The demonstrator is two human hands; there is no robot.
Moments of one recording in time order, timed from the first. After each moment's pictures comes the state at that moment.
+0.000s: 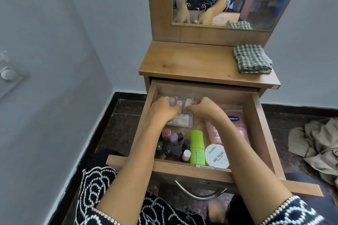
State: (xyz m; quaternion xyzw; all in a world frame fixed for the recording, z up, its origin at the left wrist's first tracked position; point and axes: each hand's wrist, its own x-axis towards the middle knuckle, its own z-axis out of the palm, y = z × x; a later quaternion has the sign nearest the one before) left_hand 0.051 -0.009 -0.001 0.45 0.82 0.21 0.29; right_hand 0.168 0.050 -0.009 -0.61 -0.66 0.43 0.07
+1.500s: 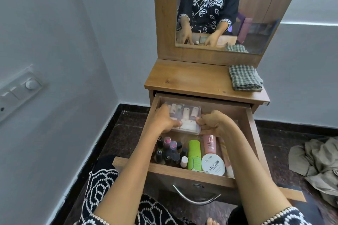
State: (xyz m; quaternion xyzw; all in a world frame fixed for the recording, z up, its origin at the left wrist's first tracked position) left_hand 0.049 -0.024 0.019 0.47 0.78 0.24 0.33; right_hand 0.191 0.048 0.008 -0.62 -0.48 0.61 0.14
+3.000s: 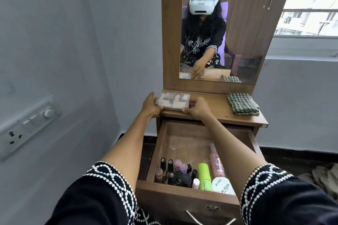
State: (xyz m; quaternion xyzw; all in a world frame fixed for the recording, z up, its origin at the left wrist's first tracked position) left_hand -0.041 0.037 0.054 0.44 0.73 0.44 0.28; right_hand 0.123 0.088 0.057 -0.54 -0.72 0.35 0.27
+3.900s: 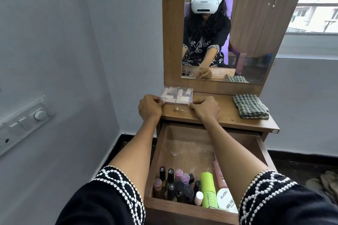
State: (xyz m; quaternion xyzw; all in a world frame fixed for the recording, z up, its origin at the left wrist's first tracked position) left_hand -0.035 0.067 0.036 0.36 0.80 0.48 0.06; right_hand 0.117 0.114 0.044 -0.64 -0.62 0.27 0.36
